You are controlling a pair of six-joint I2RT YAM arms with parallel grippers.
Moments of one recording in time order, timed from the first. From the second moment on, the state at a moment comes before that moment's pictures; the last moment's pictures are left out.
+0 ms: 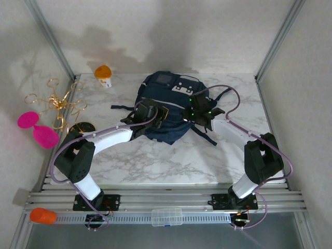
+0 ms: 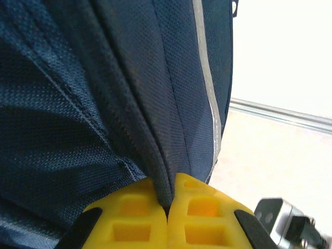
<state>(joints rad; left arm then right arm) -0.62 1.66 1.04 0.11 0.01 -1.58 0.51 1.61 1.14 -0.37 -0.01 0.69</state>
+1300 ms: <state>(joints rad) -0.22 1.39 0.33 0.63 -0.58 -0.24 0.01 1.36 0.37 0.67 0.22 0.21</state>
